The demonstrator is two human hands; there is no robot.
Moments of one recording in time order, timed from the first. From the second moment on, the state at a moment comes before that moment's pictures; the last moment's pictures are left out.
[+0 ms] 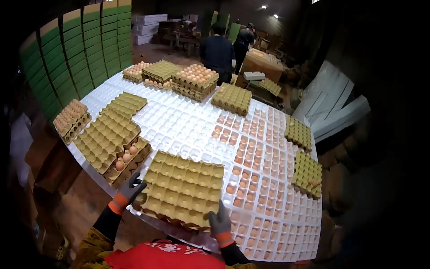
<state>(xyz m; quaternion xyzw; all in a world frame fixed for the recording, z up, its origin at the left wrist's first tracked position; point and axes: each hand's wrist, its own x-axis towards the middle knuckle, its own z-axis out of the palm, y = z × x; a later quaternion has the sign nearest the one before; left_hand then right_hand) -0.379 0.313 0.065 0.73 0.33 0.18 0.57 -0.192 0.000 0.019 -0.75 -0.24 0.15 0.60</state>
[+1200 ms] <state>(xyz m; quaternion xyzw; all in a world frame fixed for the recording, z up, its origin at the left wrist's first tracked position) -0.394 0.255 0.054 0.94 -0.06 0.13 0.29 -0.262 -0.004 0.043 -0.82 -0.32 0.17 0.44</state>
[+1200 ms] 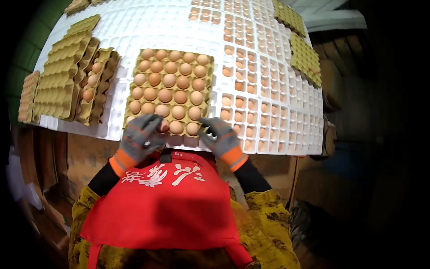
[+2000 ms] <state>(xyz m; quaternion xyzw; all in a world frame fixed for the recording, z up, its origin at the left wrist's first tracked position) -0.296 0.254 0.025 0.94 -0.07 0.01 0.32 -0.228 0.013 0.022 -0.70 -0.10 0.30 0.63</state>
